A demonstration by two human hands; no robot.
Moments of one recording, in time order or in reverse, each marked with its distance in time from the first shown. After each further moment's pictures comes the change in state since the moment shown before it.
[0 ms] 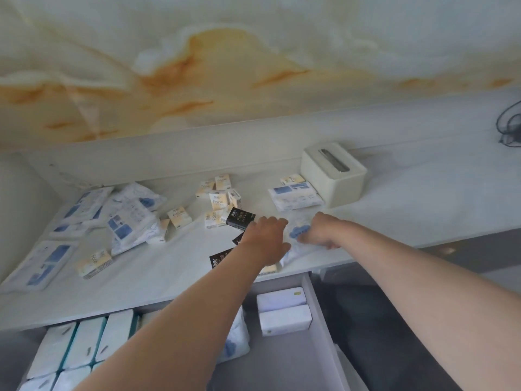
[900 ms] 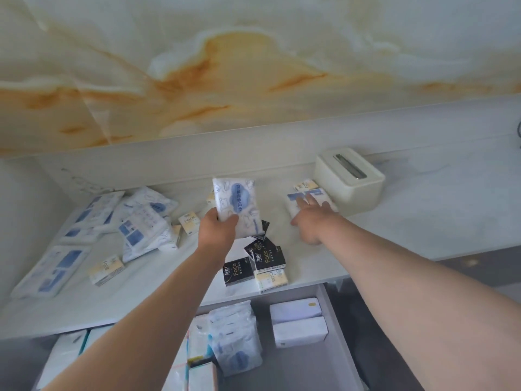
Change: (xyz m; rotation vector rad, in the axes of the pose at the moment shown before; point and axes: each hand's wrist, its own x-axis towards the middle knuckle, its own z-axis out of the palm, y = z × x) left_hand -0.028 -0.093 -0.019 -1.291 0.521 -0.617; right_hand 0.035 -0.055 -0.005 -0.652 0.106 -0.251
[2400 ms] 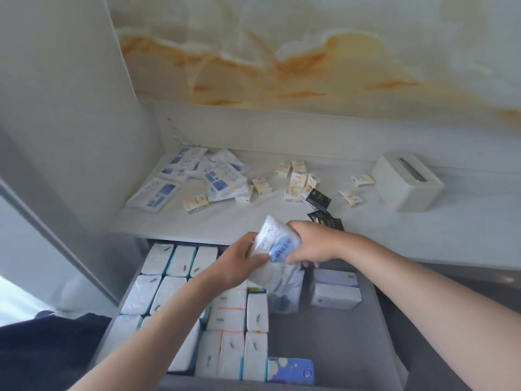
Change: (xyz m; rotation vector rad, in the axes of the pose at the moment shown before) left_hand -0.134 -0.084 -0.166 0.229 -0.433 0.119; right_hand -0.128 -0.163 -0.007 0.654 -0.080 -0.377
